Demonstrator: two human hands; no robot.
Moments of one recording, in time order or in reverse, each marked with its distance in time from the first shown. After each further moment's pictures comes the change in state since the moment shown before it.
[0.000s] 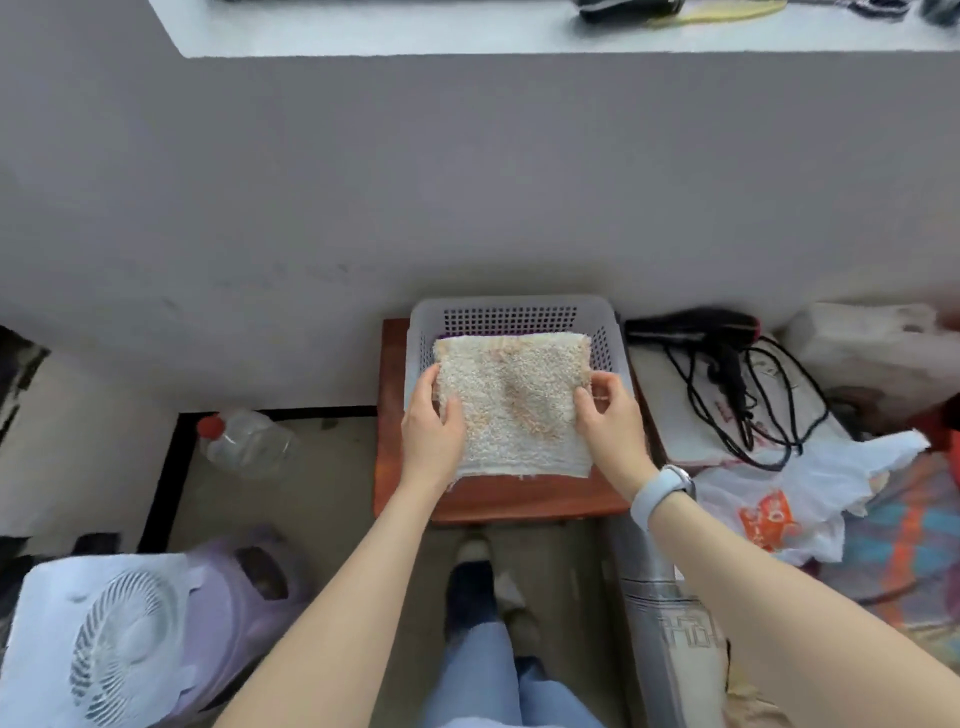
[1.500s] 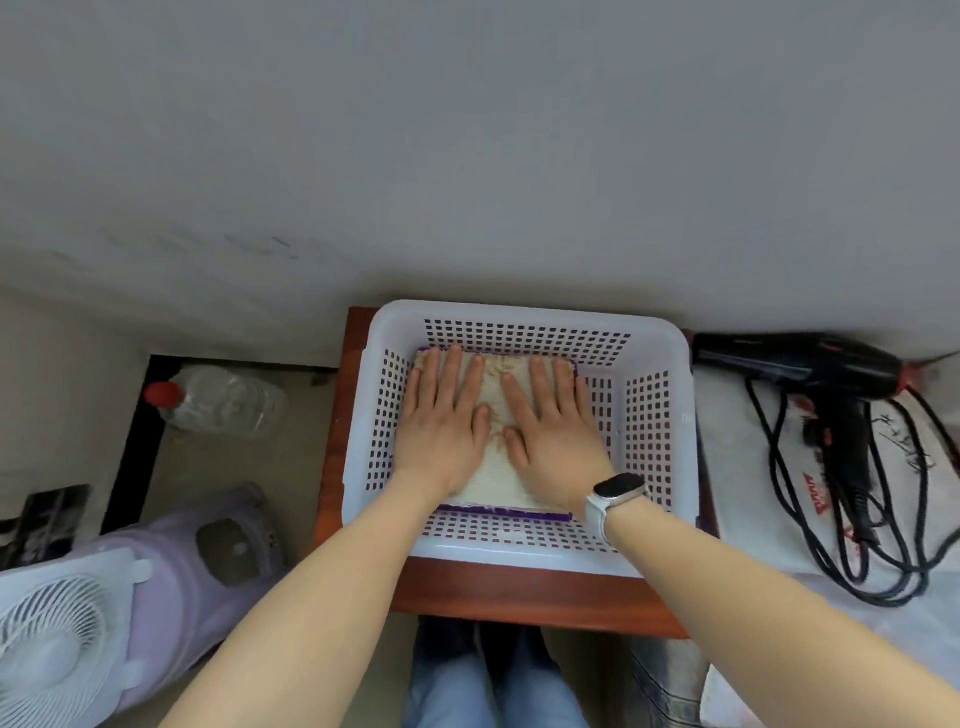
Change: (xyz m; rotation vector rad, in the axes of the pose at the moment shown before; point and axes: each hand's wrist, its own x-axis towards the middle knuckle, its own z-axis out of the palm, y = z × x) left_hand 0.156 -0.094 0.097 1.060 -0.290 0.209; right_hand 0.150 0.087 0.095 -0.990 -0.598 -0.440
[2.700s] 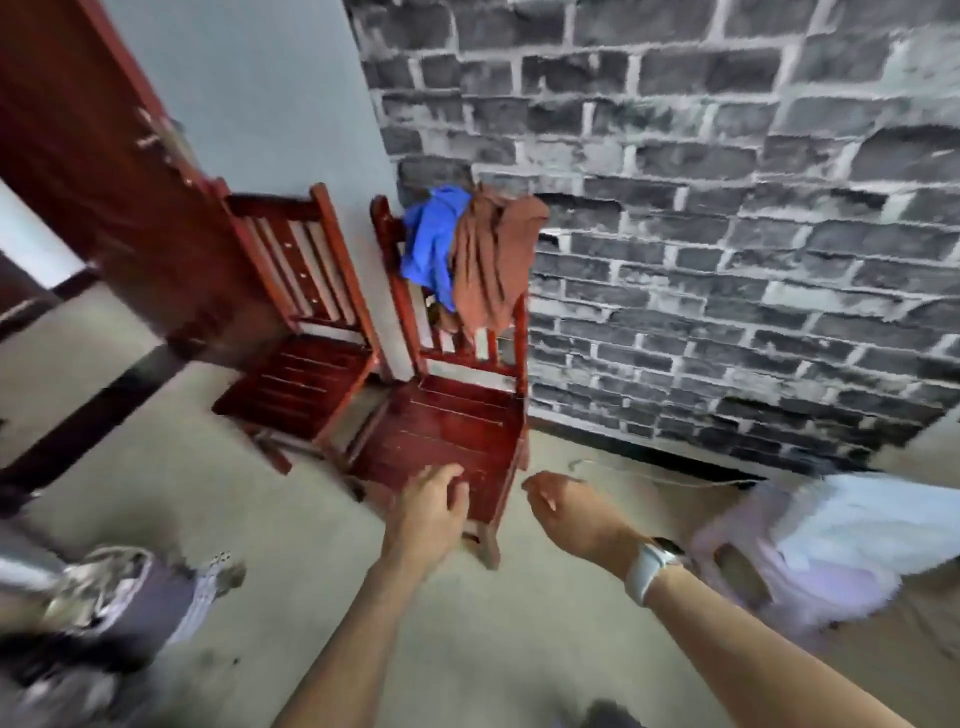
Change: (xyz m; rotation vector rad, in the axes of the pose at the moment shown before) left_hand -0.962 -0.007 0.063 -0.657 0.905 -1.926; right_hand -0.603 -0.600 0.147 -0.255 -0.645 -1.570
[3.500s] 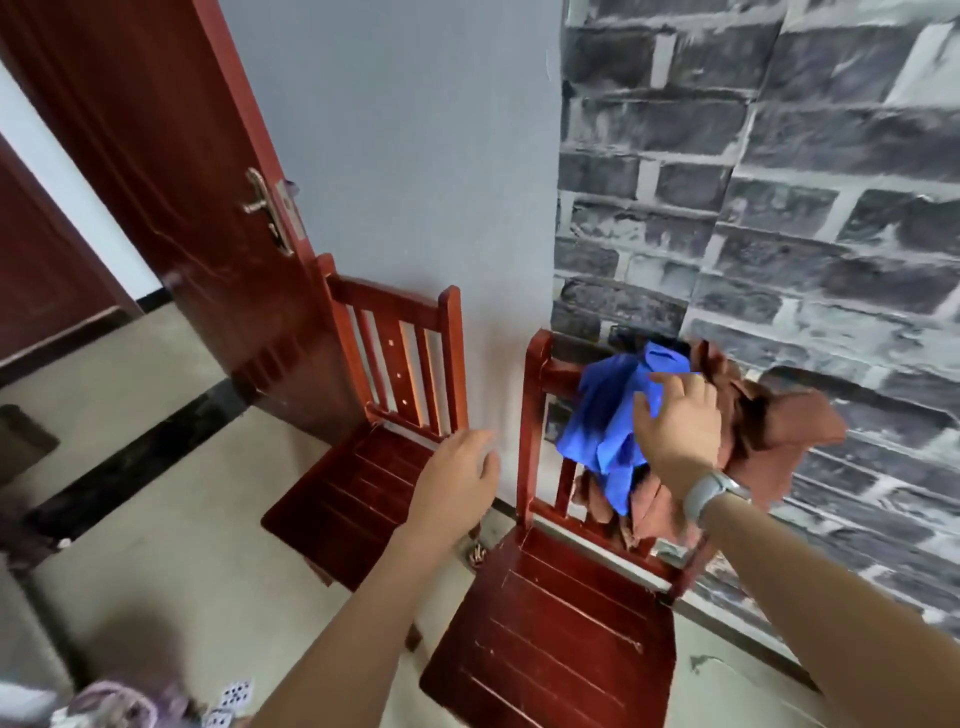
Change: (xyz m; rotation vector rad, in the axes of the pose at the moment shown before) left_hand 0.408 -0.126 -0.172 -0.033 0.112 0.066; right_hand 0.493 -0.131 -0.101 -0.089 0.697 0.107
